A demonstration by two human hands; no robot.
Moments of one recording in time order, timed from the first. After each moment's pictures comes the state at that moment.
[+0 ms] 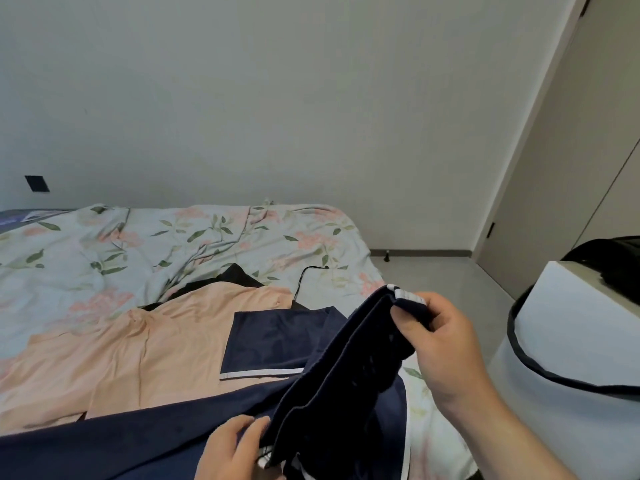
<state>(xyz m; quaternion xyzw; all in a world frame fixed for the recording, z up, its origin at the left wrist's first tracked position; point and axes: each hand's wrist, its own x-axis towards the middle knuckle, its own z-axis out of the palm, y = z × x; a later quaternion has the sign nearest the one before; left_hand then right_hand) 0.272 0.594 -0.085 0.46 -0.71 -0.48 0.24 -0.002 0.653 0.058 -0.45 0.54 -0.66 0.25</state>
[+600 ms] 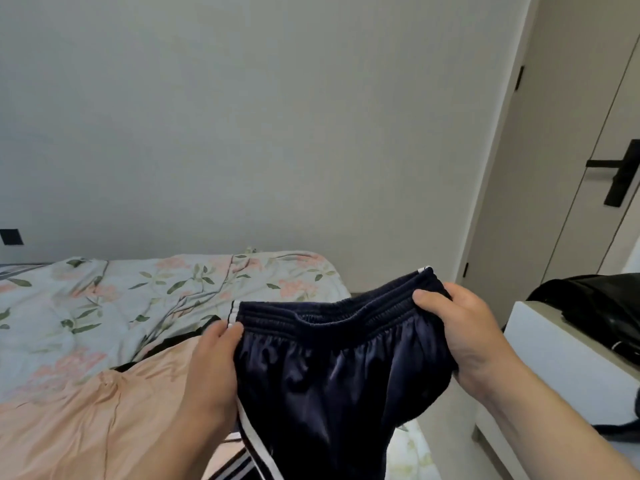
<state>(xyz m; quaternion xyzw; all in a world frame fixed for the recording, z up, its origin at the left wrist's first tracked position) 0.194 0.543 0.071 0.39 -0.48 -0.52 0.59 -0.048 0.657 0.144 -0.39 0.57 -0.66 0.29</state>
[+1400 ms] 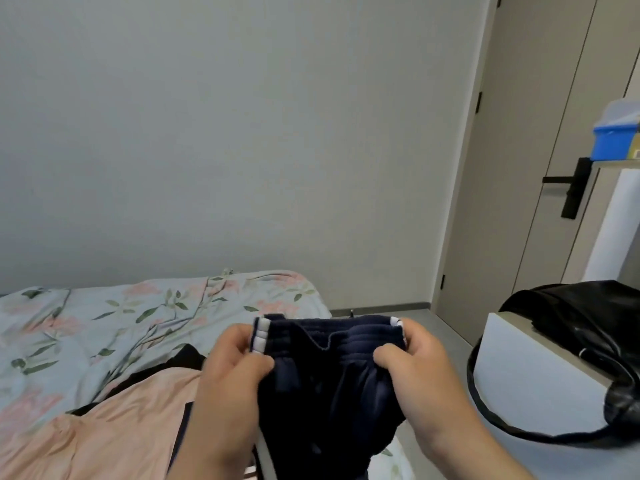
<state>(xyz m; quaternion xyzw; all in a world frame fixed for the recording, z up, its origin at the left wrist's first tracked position) 0.159 0.588 0.123 0.29 -0.51 -0.59 0.55 -0.012 0.671 0.138 -0.41 0.60 -0.63 0.27</state>
